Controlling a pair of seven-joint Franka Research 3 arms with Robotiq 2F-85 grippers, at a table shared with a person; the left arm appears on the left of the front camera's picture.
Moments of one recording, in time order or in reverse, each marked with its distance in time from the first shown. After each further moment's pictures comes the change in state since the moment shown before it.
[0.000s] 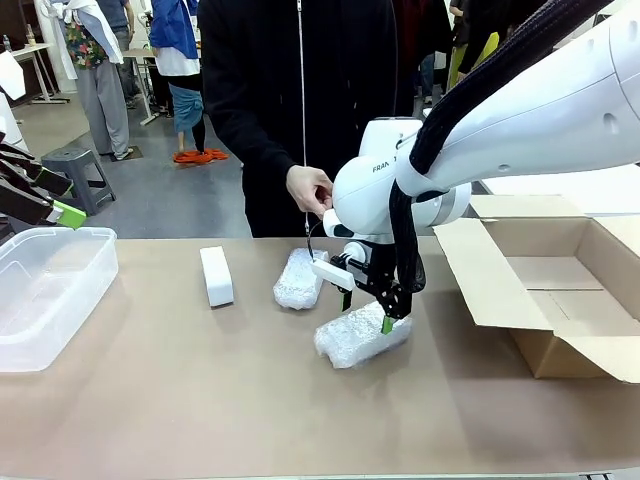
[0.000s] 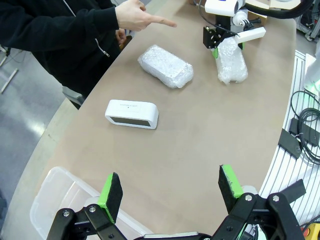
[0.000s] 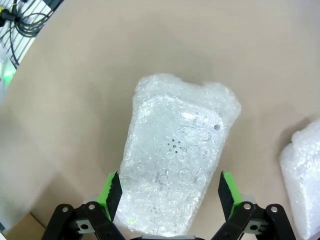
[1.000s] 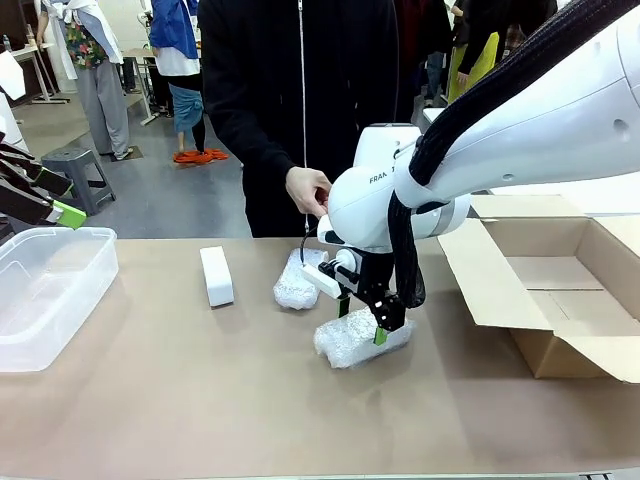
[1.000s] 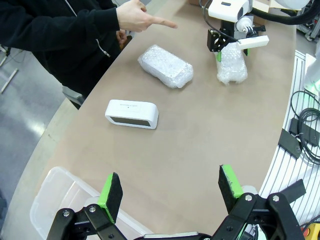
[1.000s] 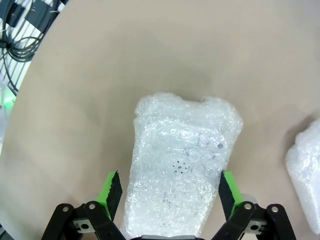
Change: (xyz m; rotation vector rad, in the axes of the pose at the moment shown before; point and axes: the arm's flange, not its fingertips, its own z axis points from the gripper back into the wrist) left arm 0.000 0.000 0.000 0.000 0.000 0.000; right arm 0.018 0.006 -0.007 -0.012 0.016 -0.125
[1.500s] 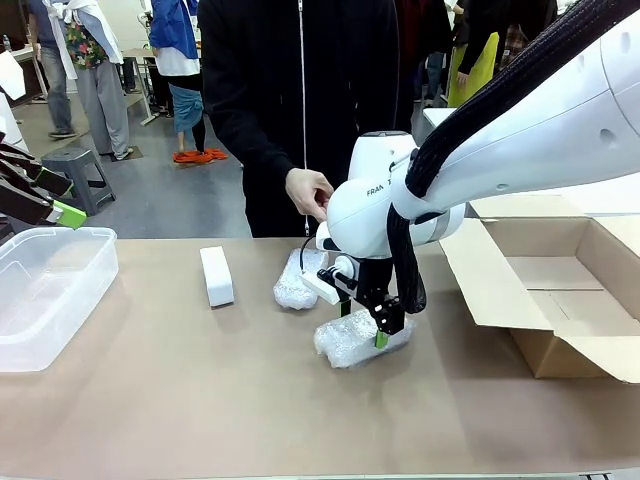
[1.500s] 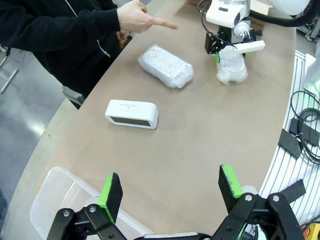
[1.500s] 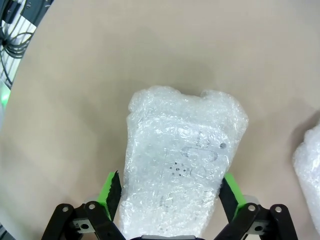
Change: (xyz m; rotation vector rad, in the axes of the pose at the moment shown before) left arm 0.000 0.000 0.000 0.000 0.000 0.000; right arm -0.003 -0.004 -0.012 0.018 0.022 -0.008
